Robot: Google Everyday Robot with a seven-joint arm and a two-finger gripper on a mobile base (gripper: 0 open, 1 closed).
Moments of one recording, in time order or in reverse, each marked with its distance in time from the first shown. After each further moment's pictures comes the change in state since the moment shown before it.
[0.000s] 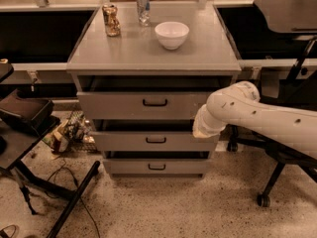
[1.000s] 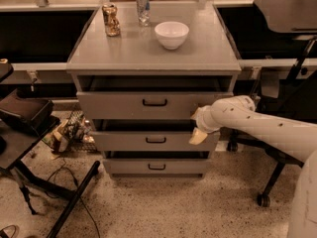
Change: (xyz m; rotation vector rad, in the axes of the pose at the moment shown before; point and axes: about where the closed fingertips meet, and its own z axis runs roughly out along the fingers) arm 0.022 -0.048 0.086 0.122 -0.126 0.111
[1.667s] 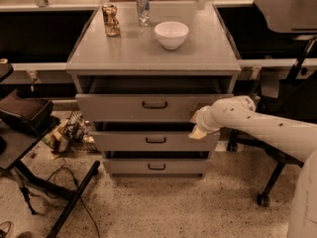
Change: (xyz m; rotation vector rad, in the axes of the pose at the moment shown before) arm 0.000 0.000 0.000 0.000 0.000 0.000
